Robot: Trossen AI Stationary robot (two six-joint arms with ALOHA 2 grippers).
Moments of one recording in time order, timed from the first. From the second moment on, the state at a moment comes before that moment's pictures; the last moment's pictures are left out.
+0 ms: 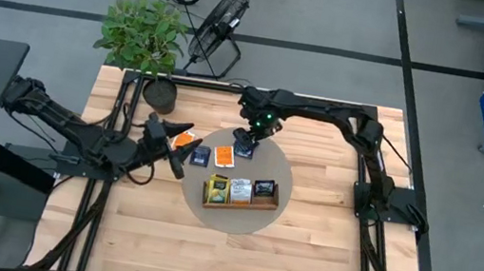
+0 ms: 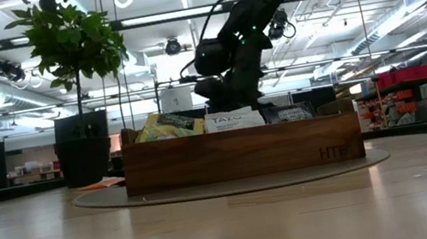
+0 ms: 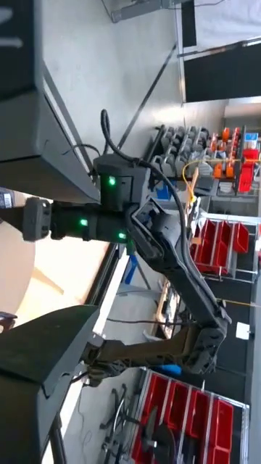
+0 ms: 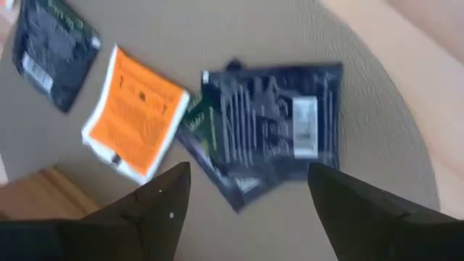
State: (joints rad) left arm -0.39 0.99 0.71 0.26 -1.03 -0.20; right arm -0.42 2.15 1.67 -0.86 -0.30 0.51
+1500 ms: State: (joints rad) left arm -0.39 0.99 0.71 0.26 -1.02 -0.20; right arm -0.43 2.17 1.67 -0.88 -0.23 0.53
